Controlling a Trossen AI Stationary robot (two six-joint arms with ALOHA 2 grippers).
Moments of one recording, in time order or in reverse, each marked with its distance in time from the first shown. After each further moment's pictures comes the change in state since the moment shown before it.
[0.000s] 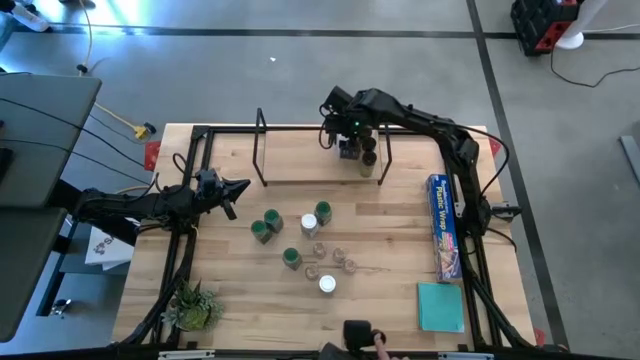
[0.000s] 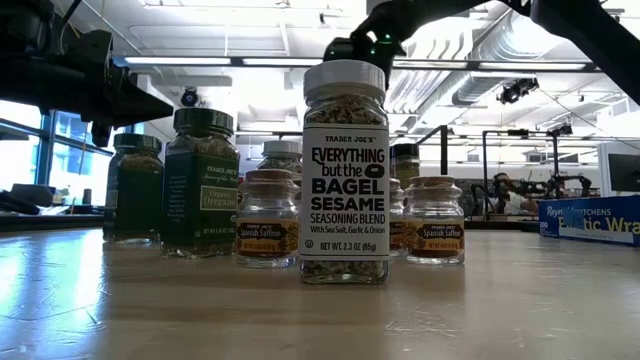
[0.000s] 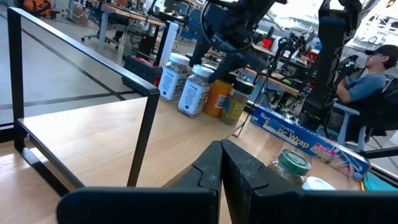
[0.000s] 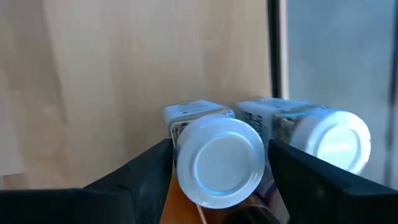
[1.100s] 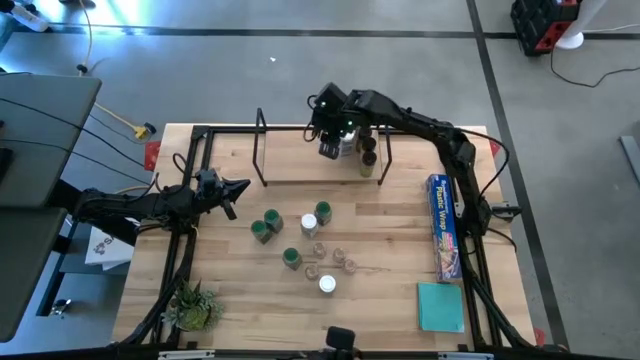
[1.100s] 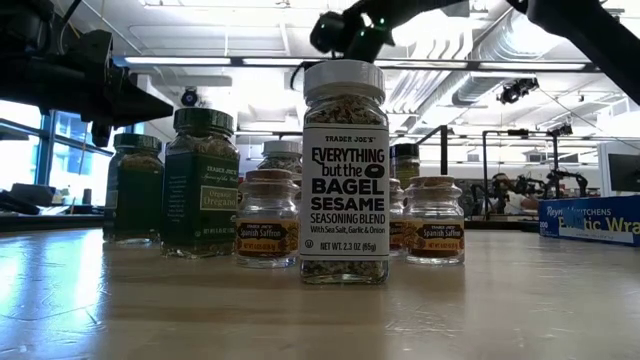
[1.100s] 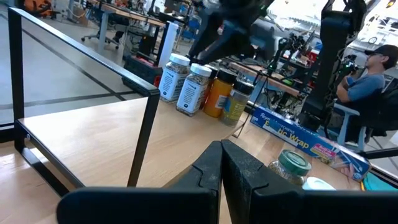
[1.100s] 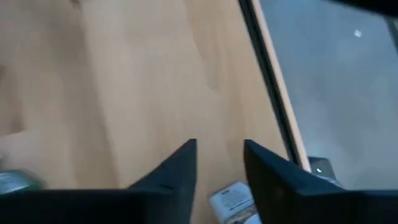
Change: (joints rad) left arm 0.000 0.000 0.000 0.000 0.000 0.000; right arm 0.057 0.021 0.089 0.148 -0.104 0.234
